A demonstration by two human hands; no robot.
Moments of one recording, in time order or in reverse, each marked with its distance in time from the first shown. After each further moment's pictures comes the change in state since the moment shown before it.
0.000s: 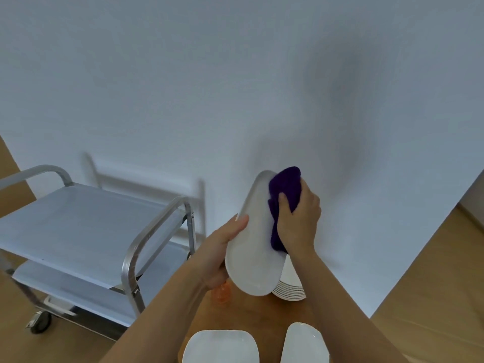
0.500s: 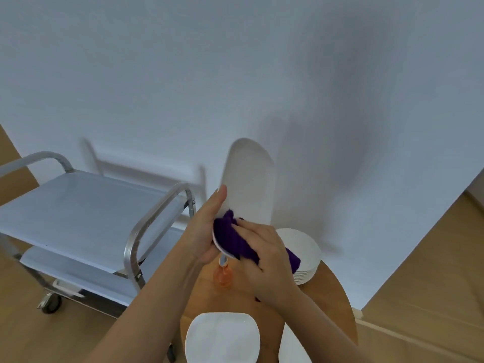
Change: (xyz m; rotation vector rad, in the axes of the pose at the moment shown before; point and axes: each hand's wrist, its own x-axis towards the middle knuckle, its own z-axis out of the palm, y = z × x) left_hand 0.015 0.002 -0.020 -0.161 0.085 0.072; right_hand -0.093 0.010 -0.002 0.084 -0.393 -0.430
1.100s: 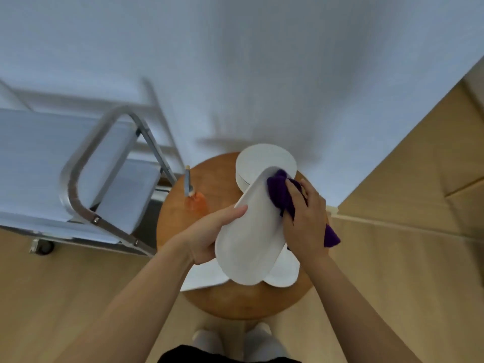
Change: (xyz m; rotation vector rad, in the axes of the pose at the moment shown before) left_hand 0.022 -0.149 -0.020 0.270 -0.079 -0.695; right_hand -0.102 0.151 -0.039 -0.421 0.065 0.567
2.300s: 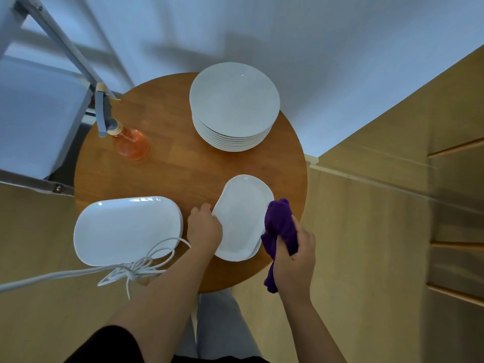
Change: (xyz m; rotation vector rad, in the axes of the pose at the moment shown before) left_hand 0.212 -0.189 -0.019 0.880 0.914 -0.233; right_hand -0.081 0.130 0.046 0.290 -0.127 0.637
